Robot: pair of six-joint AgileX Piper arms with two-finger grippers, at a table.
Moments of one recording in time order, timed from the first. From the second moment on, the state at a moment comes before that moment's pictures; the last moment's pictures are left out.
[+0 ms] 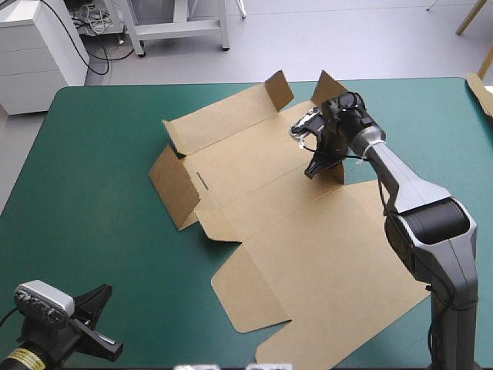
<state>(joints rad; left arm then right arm) -0.34 0.14 -0.47 -0.08 0.87 0.14 0.32 2.12 -1.93 -0.13 1.18 -0.47</state>
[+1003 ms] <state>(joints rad) -0.34 0.14 -0.47 -0.13 0.86 0.14 0.69 2.12 -1.93 -0.09 1.11 -1.06</state>
